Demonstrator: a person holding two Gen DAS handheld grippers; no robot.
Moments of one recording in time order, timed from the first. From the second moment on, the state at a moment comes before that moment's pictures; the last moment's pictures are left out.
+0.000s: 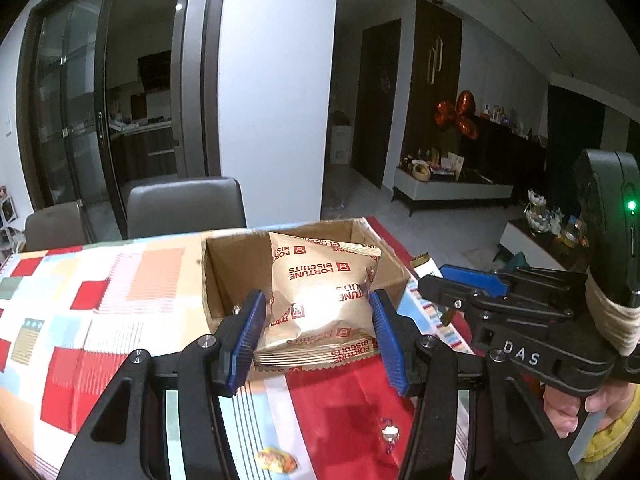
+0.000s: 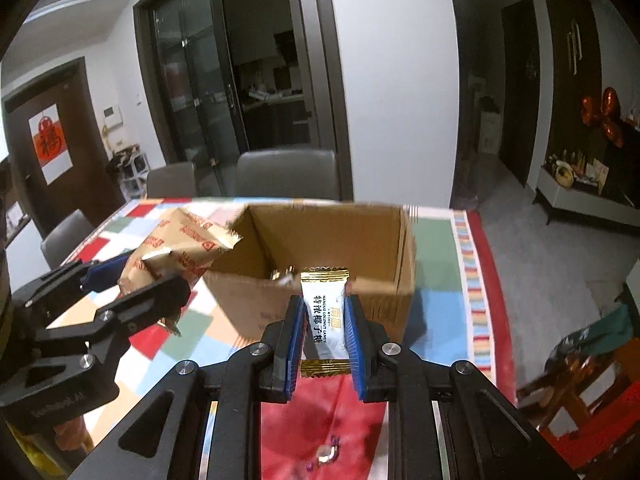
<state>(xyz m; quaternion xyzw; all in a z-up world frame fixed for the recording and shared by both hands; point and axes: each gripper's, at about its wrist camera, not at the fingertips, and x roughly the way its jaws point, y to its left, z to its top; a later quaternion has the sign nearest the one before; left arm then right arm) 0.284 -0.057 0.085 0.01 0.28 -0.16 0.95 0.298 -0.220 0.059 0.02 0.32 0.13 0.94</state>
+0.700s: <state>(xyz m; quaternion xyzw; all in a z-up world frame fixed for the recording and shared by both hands) 0.383 -0.055 0.087 0.03 0.31 -0.13 0.94 0.379 -0.209 0.074 0.01 0.31 0.12 0.94</state>
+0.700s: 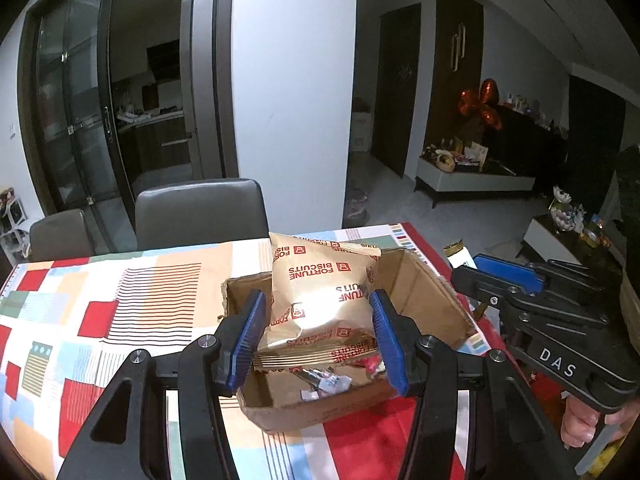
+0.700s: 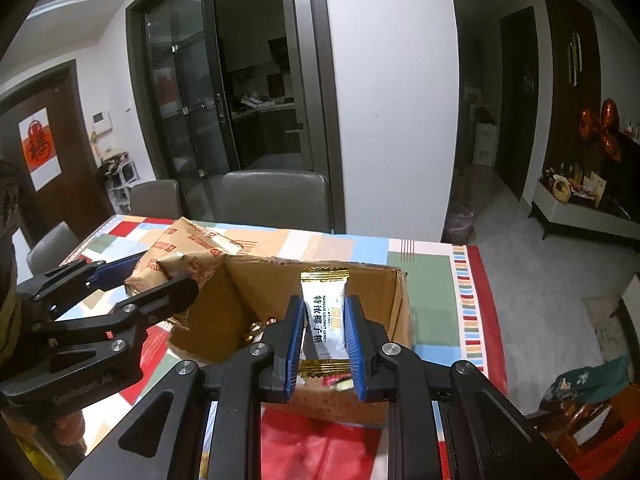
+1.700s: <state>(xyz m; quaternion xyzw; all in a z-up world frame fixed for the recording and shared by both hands) 0.306 -0.042 0.082 0.01 0.30 -0.12 0.95 0.315 -0.205 0.059 0.03 0.31 0.11 0.94</state>
